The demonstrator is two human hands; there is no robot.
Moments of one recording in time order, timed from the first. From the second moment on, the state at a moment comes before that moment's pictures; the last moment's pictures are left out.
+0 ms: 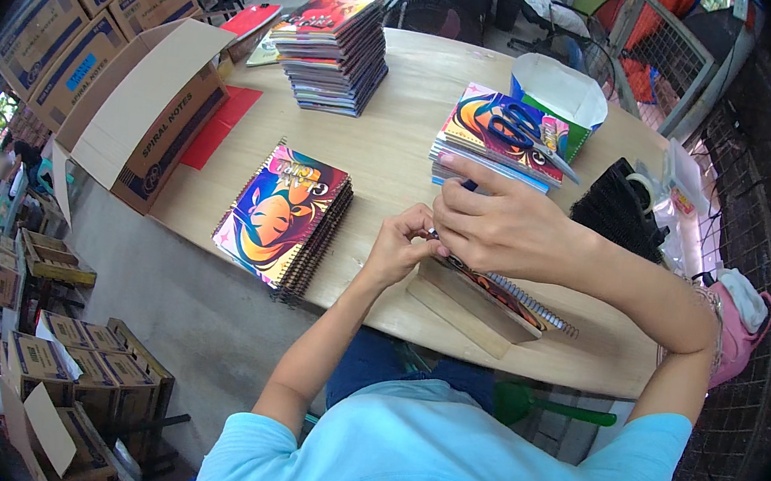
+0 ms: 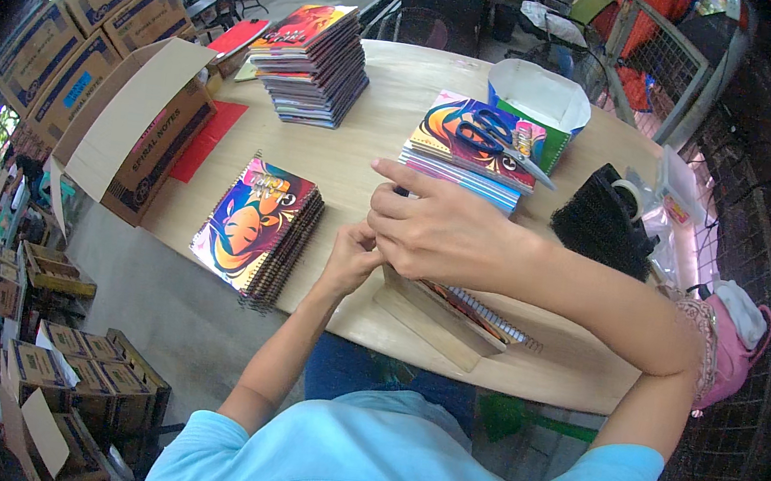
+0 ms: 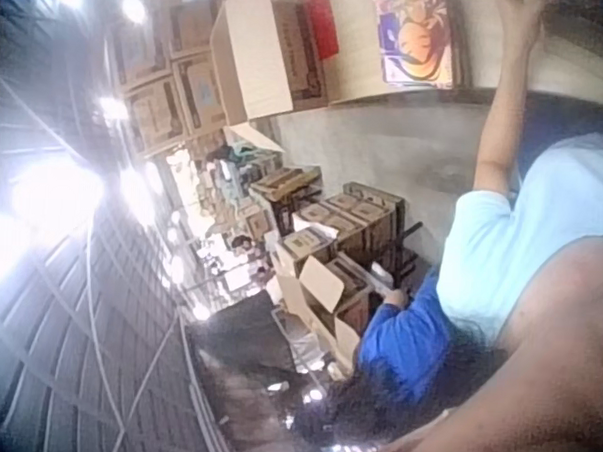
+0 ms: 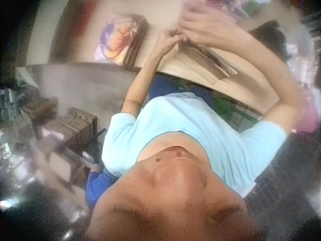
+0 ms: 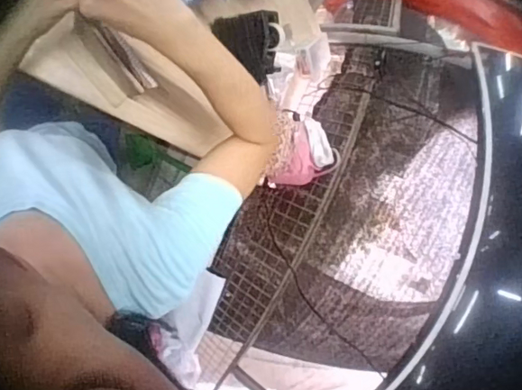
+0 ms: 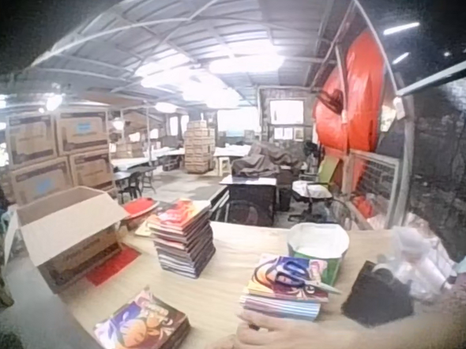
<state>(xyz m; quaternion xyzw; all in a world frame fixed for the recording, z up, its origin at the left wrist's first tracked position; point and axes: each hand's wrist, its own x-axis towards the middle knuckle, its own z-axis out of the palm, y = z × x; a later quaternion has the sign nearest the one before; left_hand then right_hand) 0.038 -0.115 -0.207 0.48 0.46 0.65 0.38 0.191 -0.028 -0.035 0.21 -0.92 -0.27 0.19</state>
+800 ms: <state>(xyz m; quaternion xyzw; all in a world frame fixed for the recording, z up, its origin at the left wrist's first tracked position) 0.045 -0.126 -0.200 0.53 0.56 0.61 0.19 0.229 0.002 -0.085 -0.20 -0.92 0.31 0.11</state>
